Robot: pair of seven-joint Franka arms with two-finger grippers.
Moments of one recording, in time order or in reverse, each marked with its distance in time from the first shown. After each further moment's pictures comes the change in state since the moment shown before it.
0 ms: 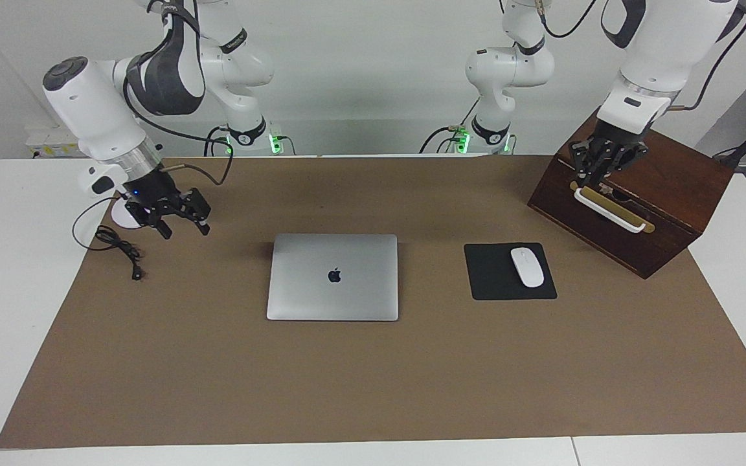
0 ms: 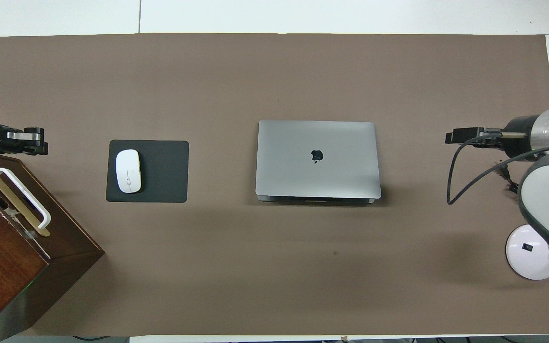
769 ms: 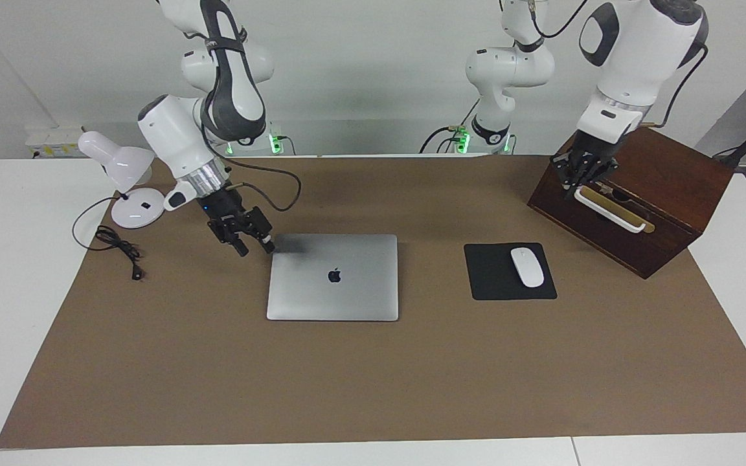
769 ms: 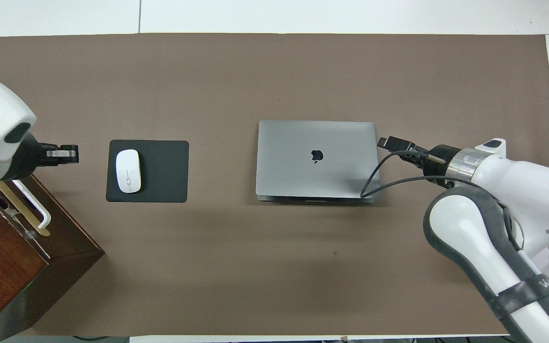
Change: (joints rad) left arm -0.045 -0.120 0.000 -0.305 -0.066 0.293 0.003; right arm 0.248 -0.015 0.003 -0.297 0.514 0.500 0.005
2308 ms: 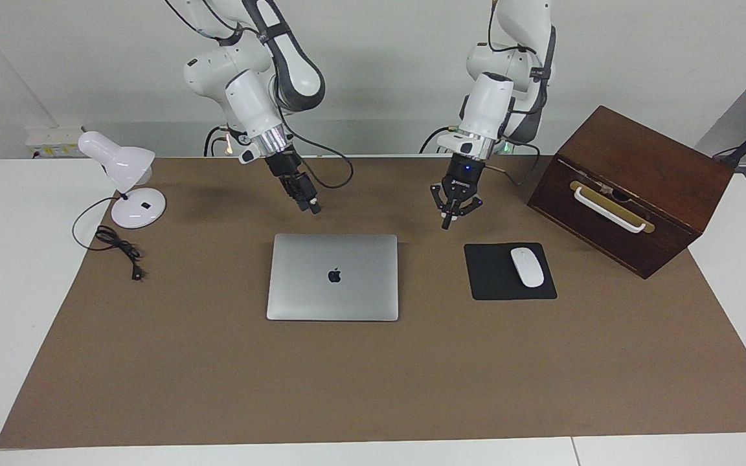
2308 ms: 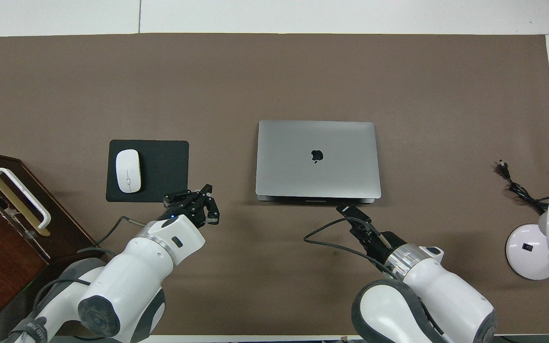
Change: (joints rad) left arm -0.412 0.063 -0.005 -0.731 -0.001 1.368 -0.065; right arm 0.460 -0.146 0.008 -0.308 0.697 0.422 0.135
